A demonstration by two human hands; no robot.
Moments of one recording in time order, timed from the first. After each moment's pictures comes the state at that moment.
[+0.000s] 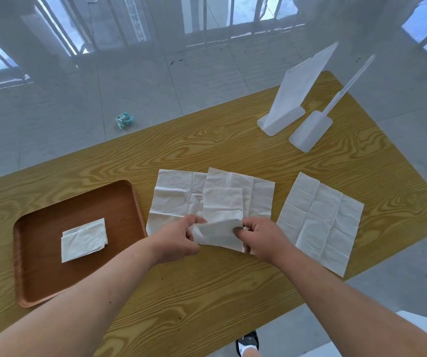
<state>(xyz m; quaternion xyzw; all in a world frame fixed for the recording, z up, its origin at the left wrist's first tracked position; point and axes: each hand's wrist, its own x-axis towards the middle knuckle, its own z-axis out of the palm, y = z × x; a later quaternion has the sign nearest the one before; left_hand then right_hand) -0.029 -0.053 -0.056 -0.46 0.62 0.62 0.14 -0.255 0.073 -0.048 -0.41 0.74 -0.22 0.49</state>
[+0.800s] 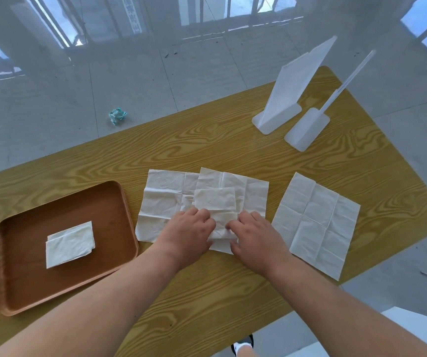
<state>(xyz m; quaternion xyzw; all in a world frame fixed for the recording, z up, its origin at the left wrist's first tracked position) -0.081 -0.038 -0.064 -0.25 0.95 0.10 0.13 -0.257 0.073 -0.067 -0.66 0.72 -0.05 0.21</state>
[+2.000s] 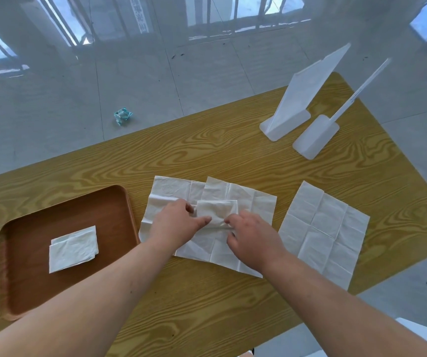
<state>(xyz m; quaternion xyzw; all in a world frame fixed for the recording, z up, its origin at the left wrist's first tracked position) -0.080 -0.082 -0.059 -0.60 0.70 0.38 0.07 -0.252 0.038 -0.061 -0.60 0.74 -0.09 0.27</state>
